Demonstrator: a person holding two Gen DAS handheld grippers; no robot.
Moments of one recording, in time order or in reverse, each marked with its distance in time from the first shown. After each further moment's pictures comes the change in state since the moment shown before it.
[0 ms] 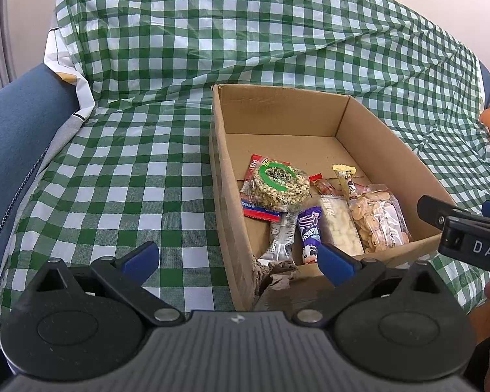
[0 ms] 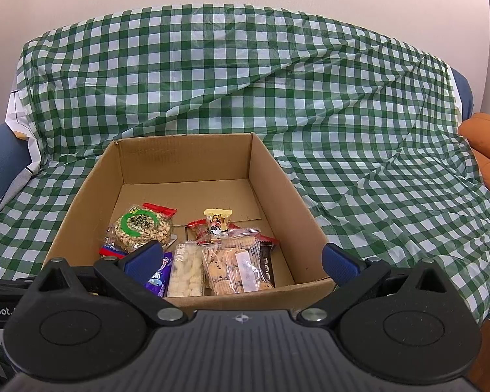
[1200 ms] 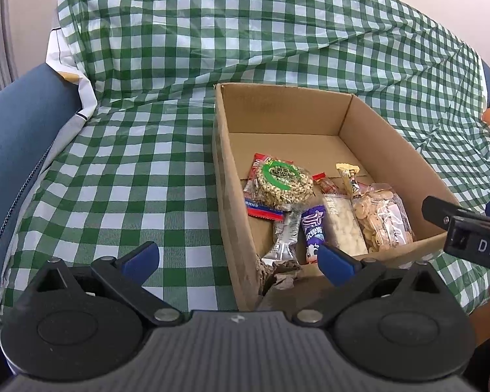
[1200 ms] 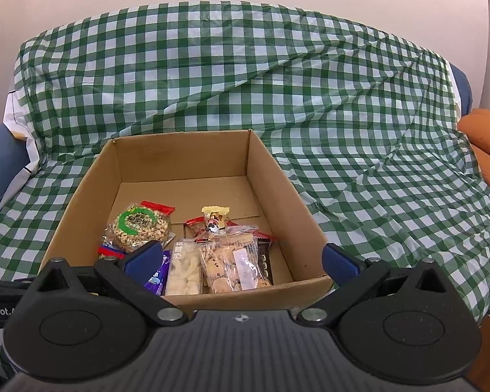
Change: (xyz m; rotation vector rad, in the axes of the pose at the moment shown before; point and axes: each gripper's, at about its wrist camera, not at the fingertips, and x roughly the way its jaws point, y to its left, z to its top) left arm 0.001 0.003 0.001 0.000 0.007 0.003; right arm 0.003 -0.001 0.001 0.006 0.011 -0.003
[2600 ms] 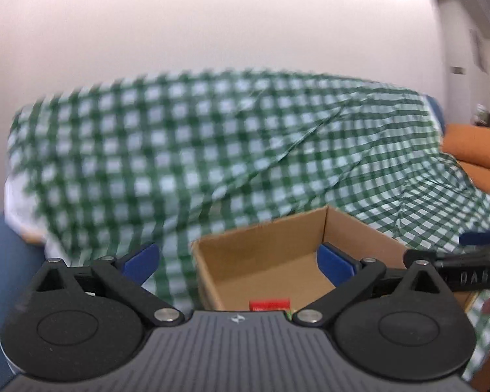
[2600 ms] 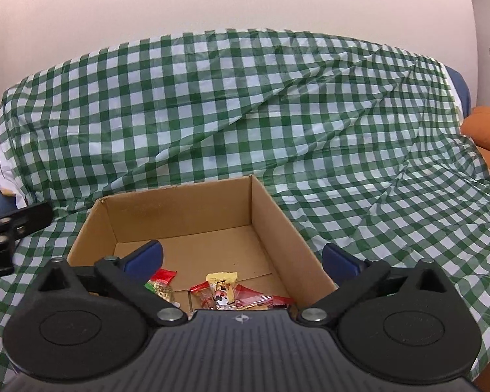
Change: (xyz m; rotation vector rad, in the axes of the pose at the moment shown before) left arm 0.000 0.013 0.081 0.195 -0.383 -0.105; right arm 0.042 -0.006 0.044 0.118 -0.118 0.019
